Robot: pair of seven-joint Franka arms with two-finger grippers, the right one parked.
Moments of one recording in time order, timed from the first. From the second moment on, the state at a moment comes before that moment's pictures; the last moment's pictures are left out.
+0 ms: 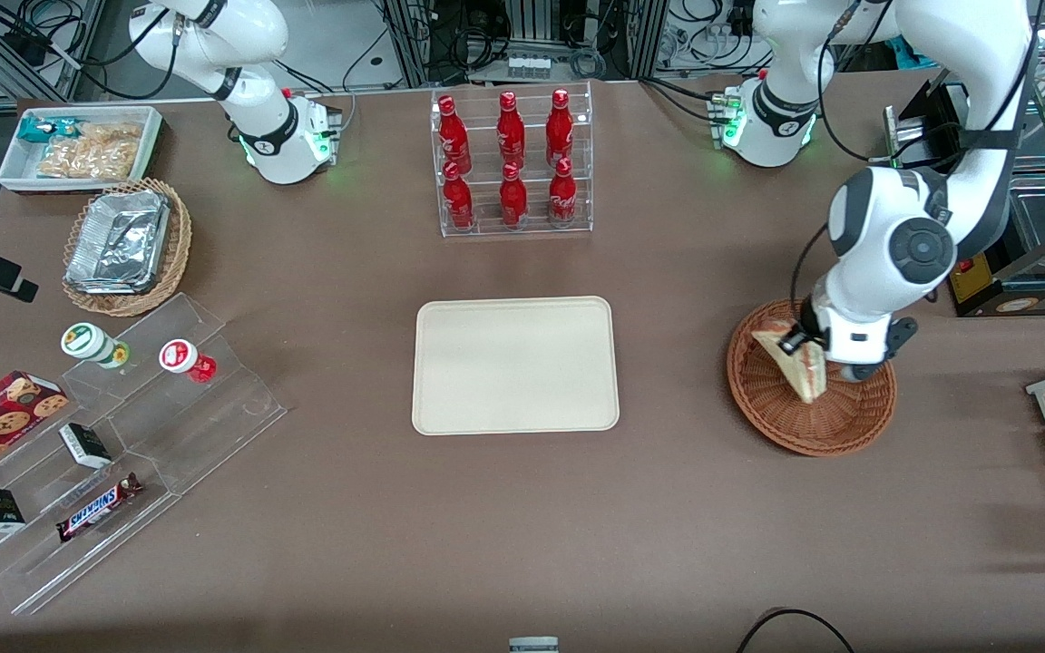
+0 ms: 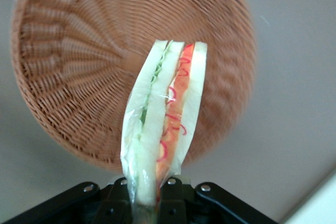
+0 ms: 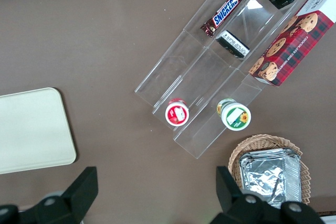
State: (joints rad) arm -0.09 0.14 -0.14 -2.12 0.01 2.13 -0.75
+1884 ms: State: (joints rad) arm -0.73 0.80 -0.15 -1.38 0.10 2.17 -1.13
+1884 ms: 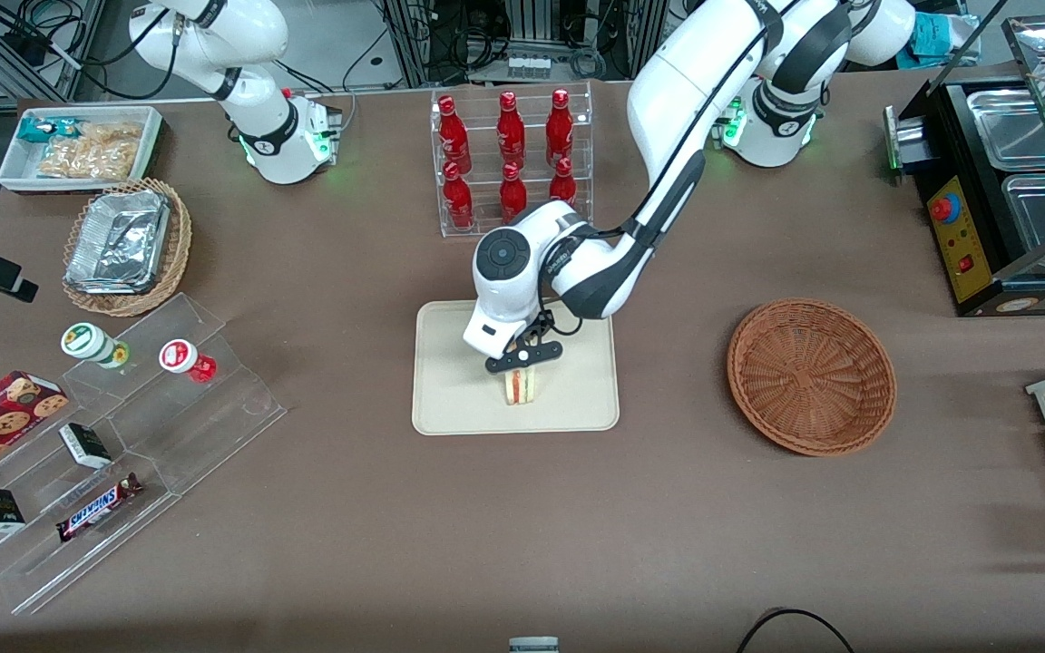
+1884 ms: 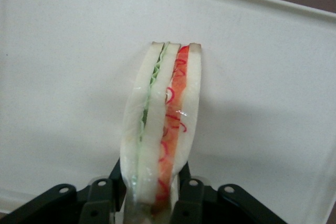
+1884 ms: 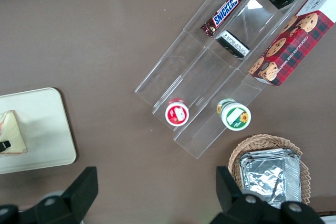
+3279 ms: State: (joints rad) arm -0.38 0.24 -0.06 -1.73 0.04 1.80 -0.68
